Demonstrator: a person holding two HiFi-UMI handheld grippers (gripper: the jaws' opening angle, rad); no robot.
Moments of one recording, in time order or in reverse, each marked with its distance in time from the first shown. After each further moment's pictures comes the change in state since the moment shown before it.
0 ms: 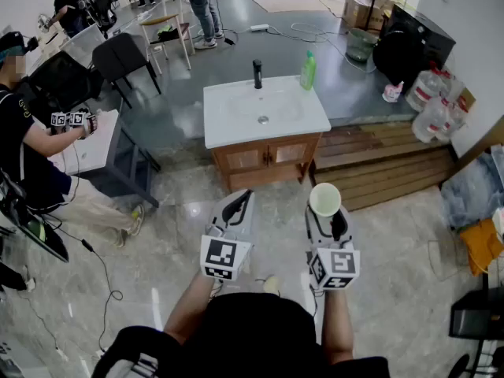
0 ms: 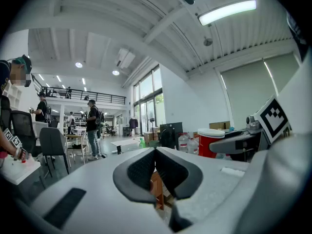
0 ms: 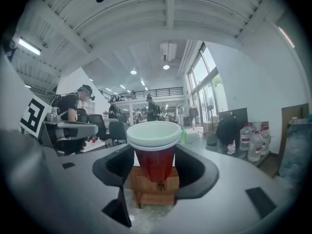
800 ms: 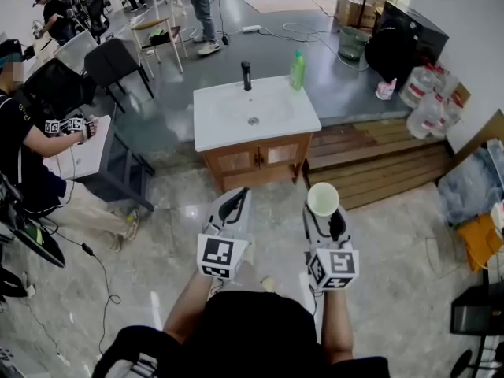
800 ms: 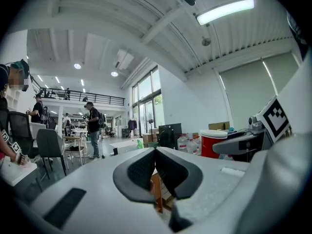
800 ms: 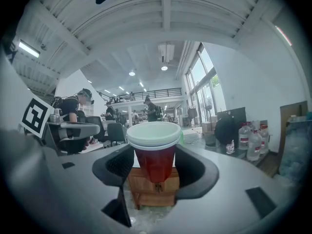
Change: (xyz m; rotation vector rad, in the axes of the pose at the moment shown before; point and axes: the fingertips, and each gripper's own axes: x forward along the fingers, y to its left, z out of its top) left arm 0.024 -0.020 0.014 0.023 -0.042 -0.006; right arm -0.005 -0.032 0.002 0.011 -0.053 0.011
